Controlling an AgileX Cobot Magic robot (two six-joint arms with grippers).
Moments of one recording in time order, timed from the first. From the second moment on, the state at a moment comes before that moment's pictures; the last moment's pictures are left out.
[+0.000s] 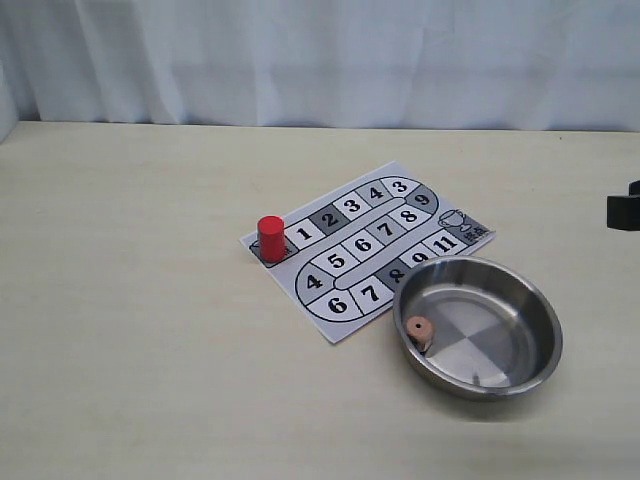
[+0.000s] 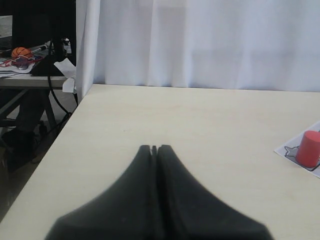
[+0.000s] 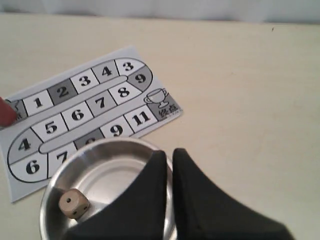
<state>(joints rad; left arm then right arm) -0.03 0.00 0.00 0.18 0.25 -0.18 0.05 0.94 -0.68 0.10 0.46 -0.09</state>
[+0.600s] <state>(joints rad) -0.03 0.00 0.00 0.18 0.25 -0.18 0.05 1.45 -0.89 0.25 0.62 -0.60</state>
